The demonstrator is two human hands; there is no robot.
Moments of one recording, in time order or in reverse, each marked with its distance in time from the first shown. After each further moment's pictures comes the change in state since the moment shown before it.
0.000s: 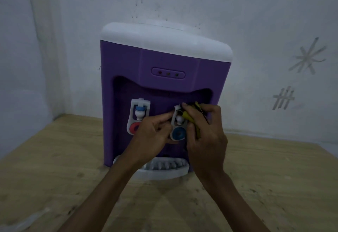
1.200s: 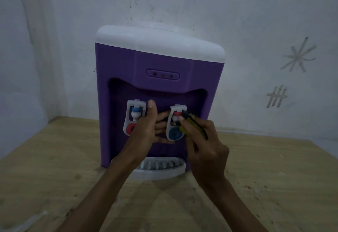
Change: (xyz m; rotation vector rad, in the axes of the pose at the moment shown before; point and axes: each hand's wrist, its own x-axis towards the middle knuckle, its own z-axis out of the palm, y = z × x) left_hand 0.017 0.004 -0.001 -0.242 0.052 -0.272; right_hand -0.026 0.016 -0.008 -0.090 0.033 -0.197
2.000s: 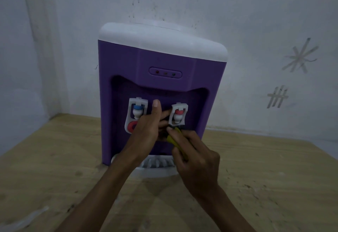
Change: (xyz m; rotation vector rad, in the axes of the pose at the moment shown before) left_hand -0.013 0.002 0.006 0.101 0.041 0.100; right_hand -0.017 -0.021 0.003 0.032 -0.129 -0.017
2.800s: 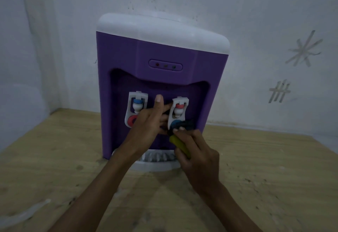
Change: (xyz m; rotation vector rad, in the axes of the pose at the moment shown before) left_hand -0.003 0.003 0.001 0.004 -0.031 0.075; right_hand -0.025 0.017 0.007 0.031 -0.050 0.016
